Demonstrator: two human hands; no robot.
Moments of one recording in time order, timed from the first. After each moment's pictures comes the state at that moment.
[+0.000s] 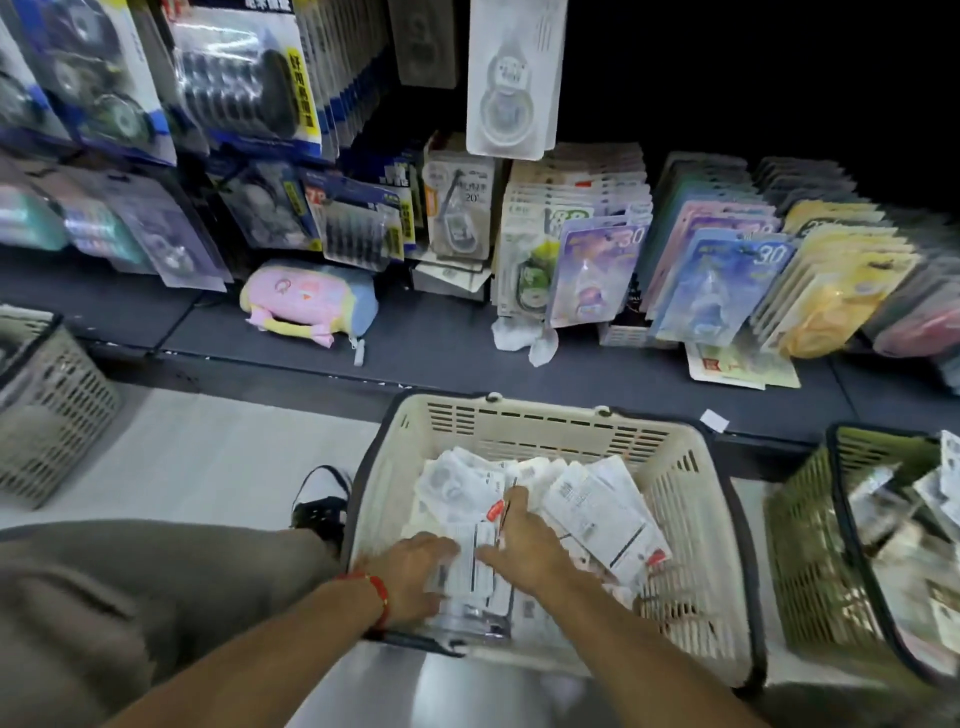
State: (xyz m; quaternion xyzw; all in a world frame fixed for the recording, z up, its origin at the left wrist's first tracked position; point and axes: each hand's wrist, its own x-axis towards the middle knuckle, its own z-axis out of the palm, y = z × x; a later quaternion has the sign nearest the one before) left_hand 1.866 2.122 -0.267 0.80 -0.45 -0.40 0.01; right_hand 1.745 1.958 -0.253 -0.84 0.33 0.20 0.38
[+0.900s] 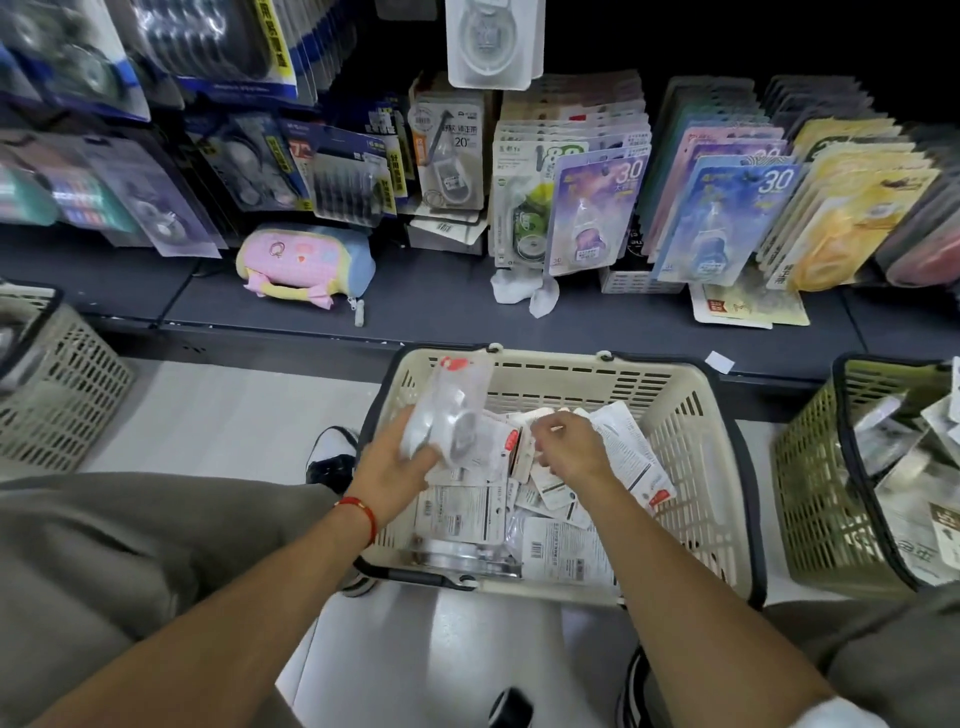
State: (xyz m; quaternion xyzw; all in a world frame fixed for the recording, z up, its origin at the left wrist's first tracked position) left_hand 1.877 2.114 -0.226 0.79 -0.22 -0.31 0.48; right_hand 1.746 1.907 -0.259 -0.69 0.49 -0.03 0.53
